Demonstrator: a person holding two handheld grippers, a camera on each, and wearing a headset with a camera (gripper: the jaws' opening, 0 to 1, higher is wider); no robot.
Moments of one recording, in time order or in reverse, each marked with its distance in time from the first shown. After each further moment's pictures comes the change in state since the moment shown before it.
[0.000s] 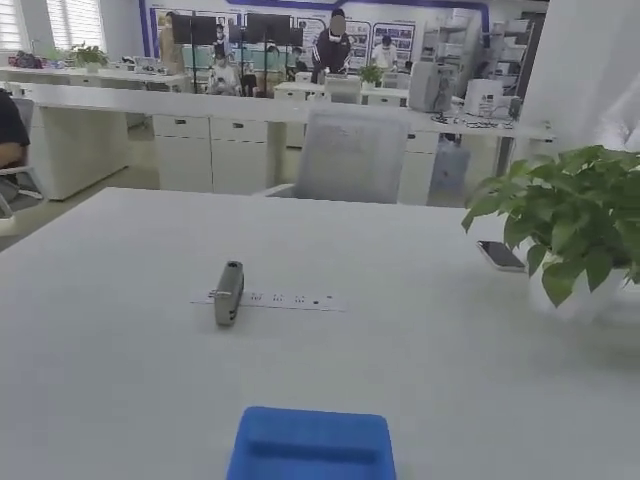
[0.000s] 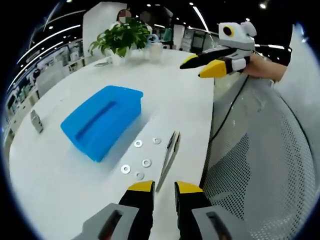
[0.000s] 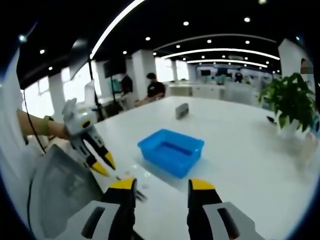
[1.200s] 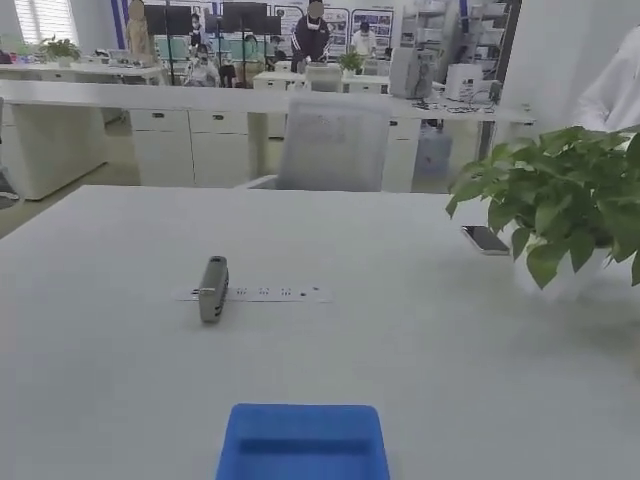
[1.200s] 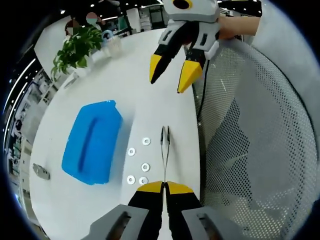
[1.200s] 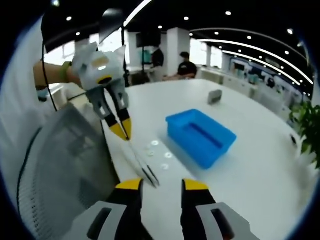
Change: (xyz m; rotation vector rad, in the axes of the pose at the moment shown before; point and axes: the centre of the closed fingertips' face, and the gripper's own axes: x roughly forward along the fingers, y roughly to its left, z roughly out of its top) left arm -0.019 -0.008 0.016 0.356 0.170 -0.011; right arm 0.024 0.039 -0.035 -0.262 0.217 0.182
